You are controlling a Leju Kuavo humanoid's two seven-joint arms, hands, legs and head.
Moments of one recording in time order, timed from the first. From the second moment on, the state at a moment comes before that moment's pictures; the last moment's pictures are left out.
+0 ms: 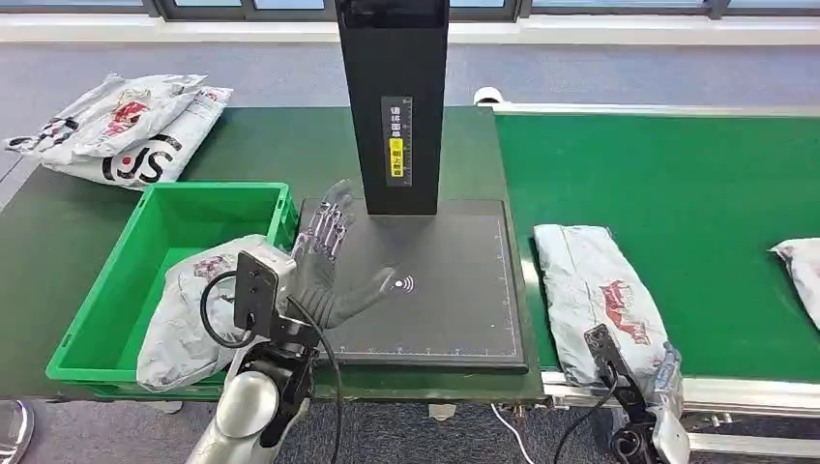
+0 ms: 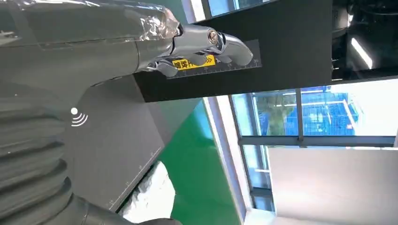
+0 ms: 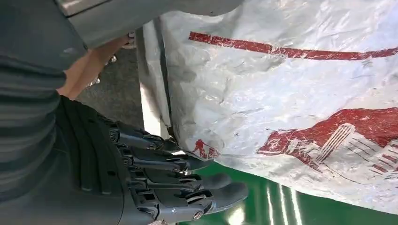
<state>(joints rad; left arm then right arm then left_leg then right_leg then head) -0.21 -0.11 -0.47 -1.61 -0.10 0.18 -0.12 -0.12 0.06 -0.33 -0.93 1.09 -0.33 0.24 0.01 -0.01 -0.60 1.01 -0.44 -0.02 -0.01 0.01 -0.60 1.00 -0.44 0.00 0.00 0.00</state>
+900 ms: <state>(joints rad) -0.21 -0.11 -0.47 -1.62 -0.10 0.18 -0.12 -0.12 0.06 -0.33 -0.94 1.10 -0.36 0.21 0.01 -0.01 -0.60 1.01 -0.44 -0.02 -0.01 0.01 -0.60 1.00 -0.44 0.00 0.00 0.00</state>
